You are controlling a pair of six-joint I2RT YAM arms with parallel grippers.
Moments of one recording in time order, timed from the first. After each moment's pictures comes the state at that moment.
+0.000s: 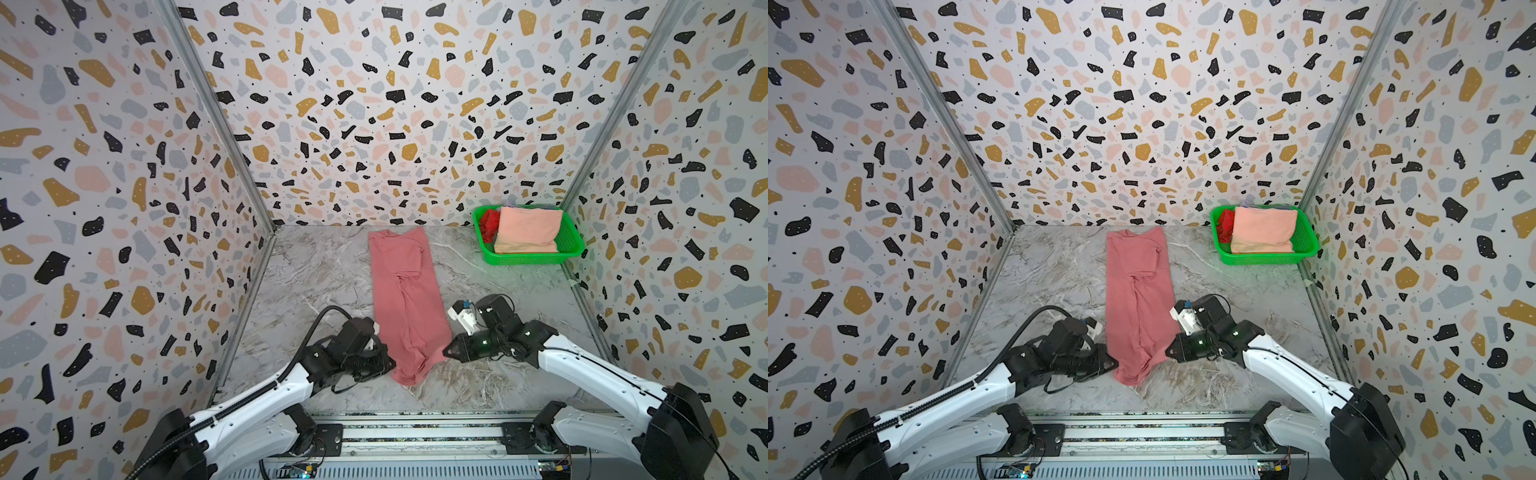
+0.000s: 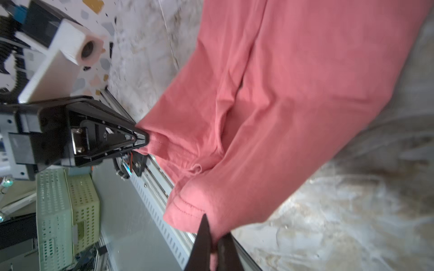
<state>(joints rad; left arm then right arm) -0.69 1.01 0.60 -0.42 0.36 -0.99 0.65 1.18 0.77 -0.48 -0.55 0.47</state>
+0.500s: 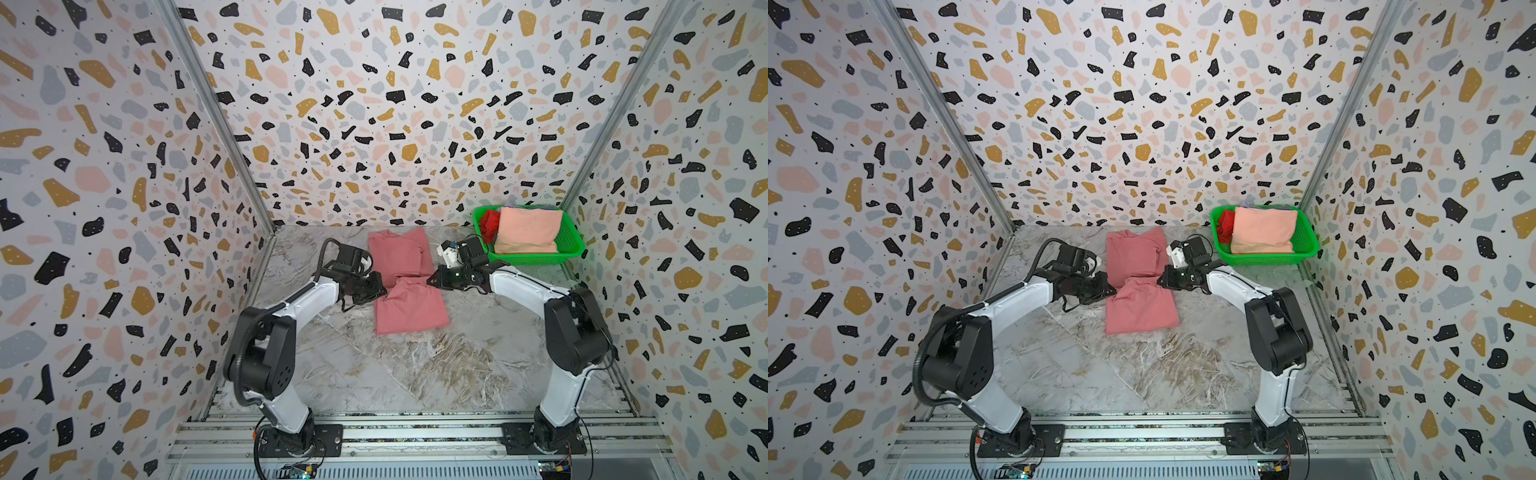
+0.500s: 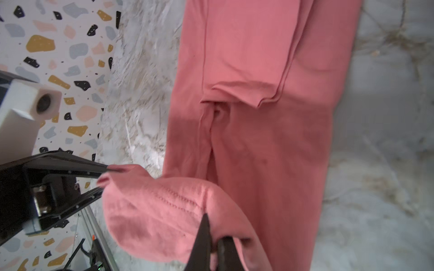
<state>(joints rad) -0.29 1.74 1.17 -0.40 0.49 -0.58 0.43 1.94 1.39 -0.31 -0.52 0.42</state>
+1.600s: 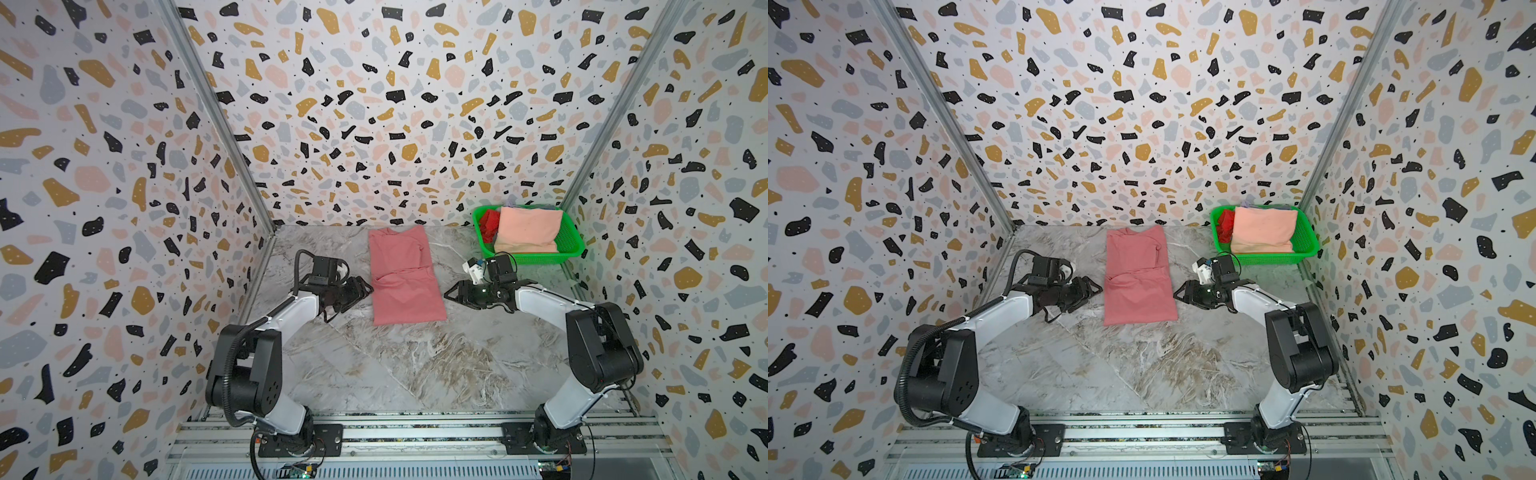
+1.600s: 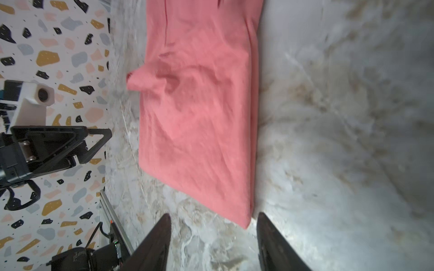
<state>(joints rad) -0.19 1.52 0.88 -0.29 0.46 -0.63 0.29 1.69 0.97 -0.22 -0.65 0.45</state>
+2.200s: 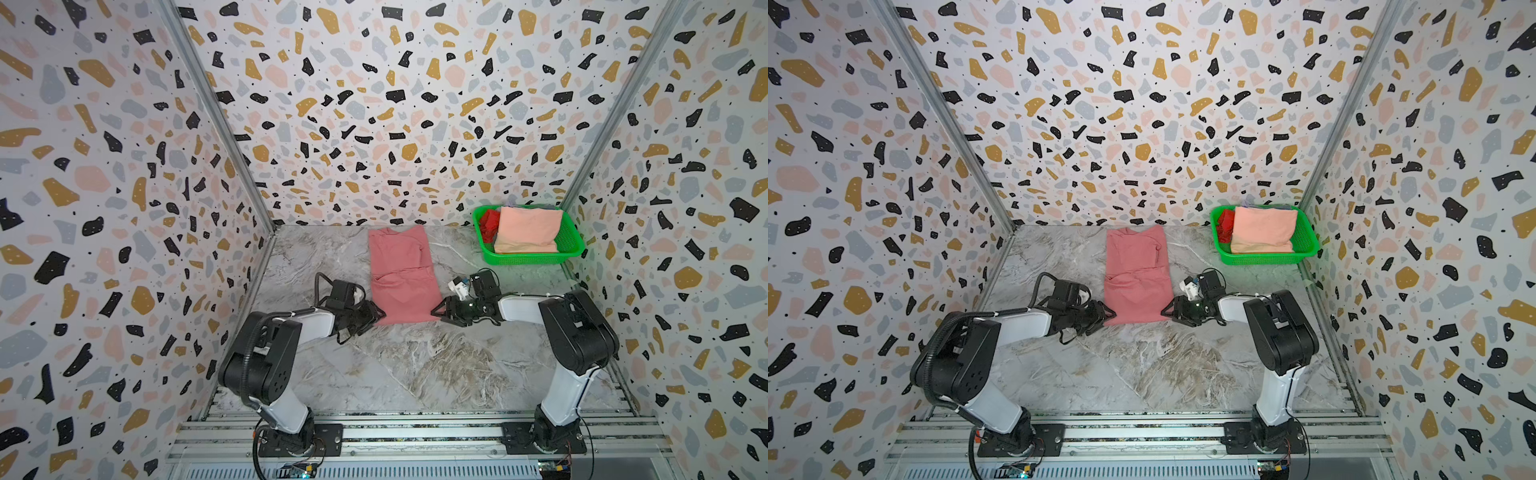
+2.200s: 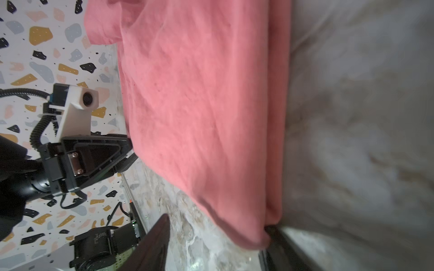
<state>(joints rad) -0.29 1.66 0.71 0.03 0.51 -0.86 0.38 1.86 0.92 0.00 -0.74 0.61</state>
